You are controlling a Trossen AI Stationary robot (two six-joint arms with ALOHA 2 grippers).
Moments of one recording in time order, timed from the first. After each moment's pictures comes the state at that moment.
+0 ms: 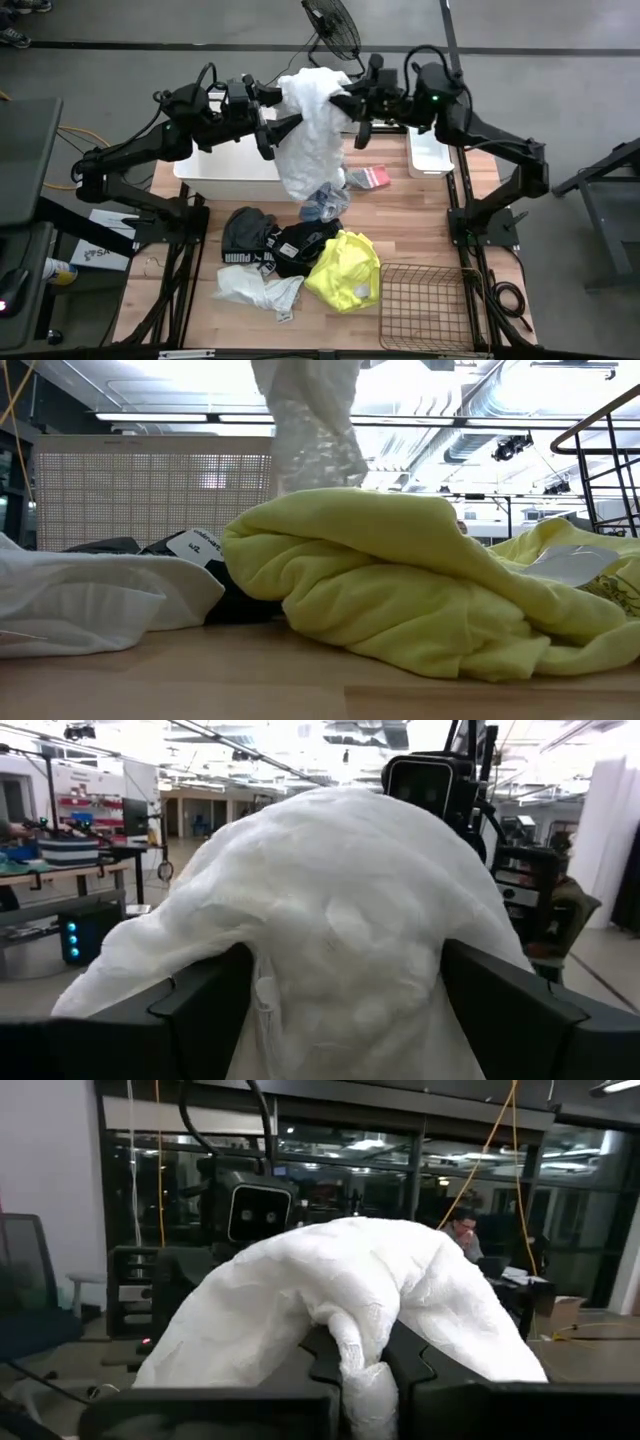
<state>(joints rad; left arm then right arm) 0.21 1.20 1.49 -0.06 -0.10 -0.05 -0.25 1.50 1.78 -0.08 -0.11 -0.05</state>
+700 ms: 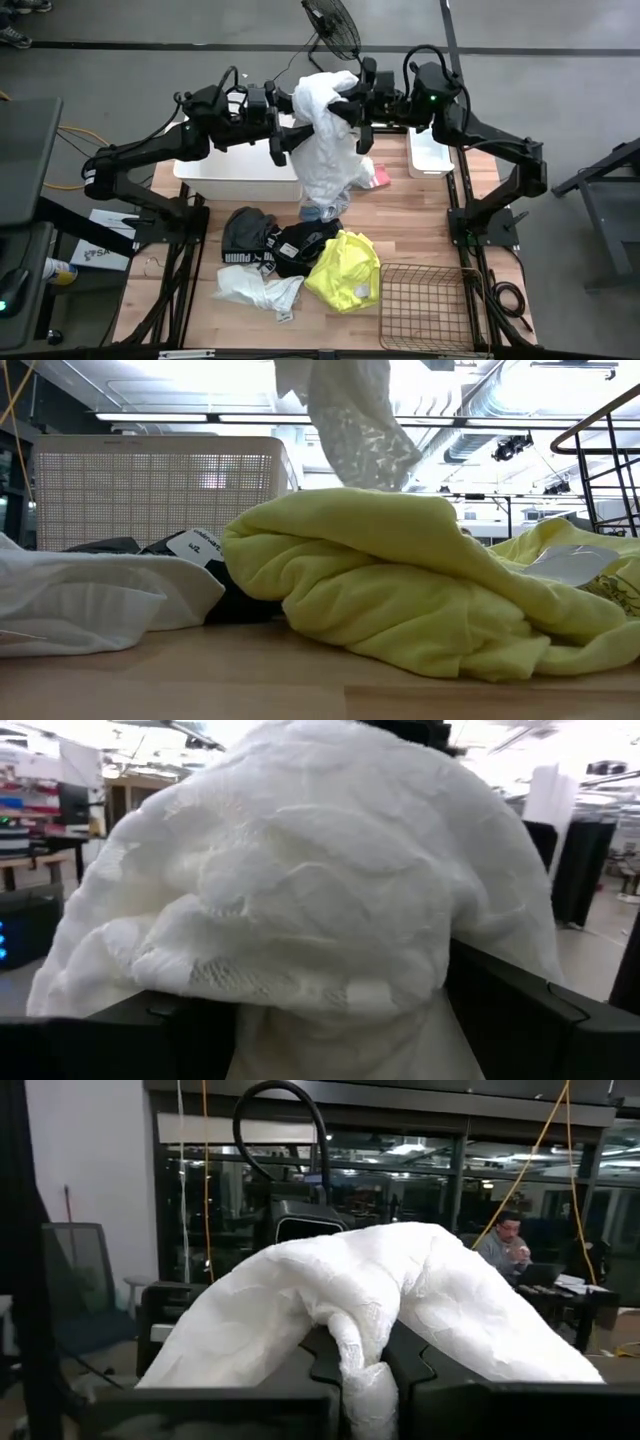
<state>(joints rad) 0.21 1.28 1.49 0.03 0.03 -0.09 -0.25 1.52 1.79 -0.06 -0.22 -0.01</state>
